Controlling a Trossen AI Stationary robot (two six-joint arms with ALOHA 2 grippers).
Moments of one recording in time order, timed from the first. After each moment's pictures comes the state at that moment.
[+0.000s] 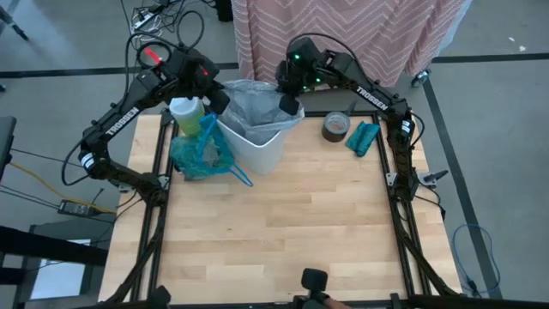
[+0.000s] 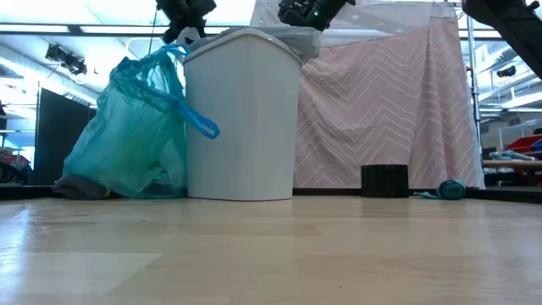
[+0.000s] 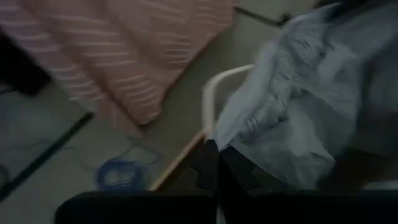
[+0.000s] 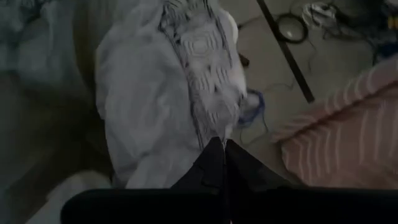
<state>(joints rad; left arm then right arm) 0.73 1.38 1.65 -0.93 -0.06 0.08 -0.54 2.01 2.34 -1.07 -0.08 -0.33</state>
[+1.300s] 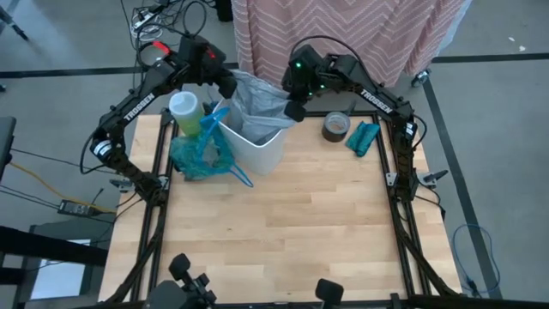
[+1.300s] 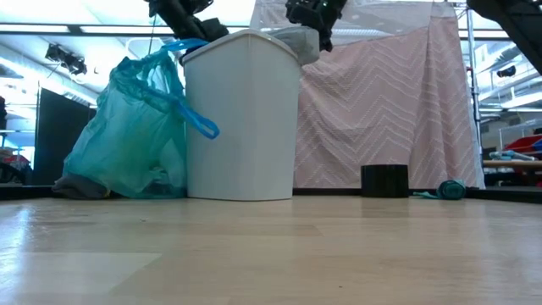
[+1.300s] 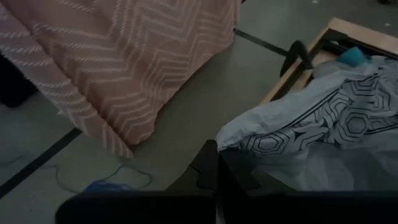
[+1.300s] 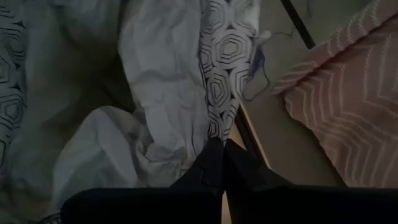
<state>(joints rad) 0.87 1.53 1.65 -0.71 0.09 0.12 -0.50 1.98 2.36 -1.28 0.03 -0.18</state>
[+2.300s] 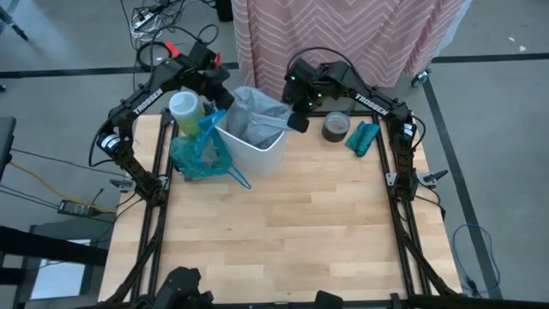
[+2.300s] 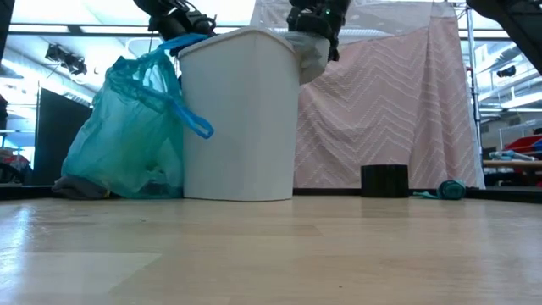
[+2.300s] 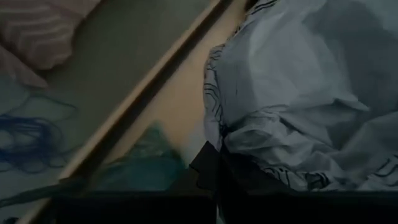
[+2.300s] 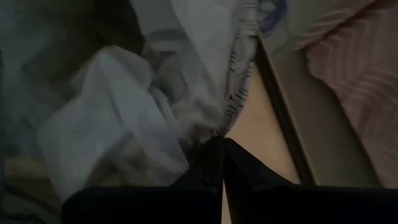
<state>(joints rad) 0.91 1.61 1.65 -1.02 0.38 0.13 -0.46 1.98 2.28 -1.40 0.04 -0.13</state>
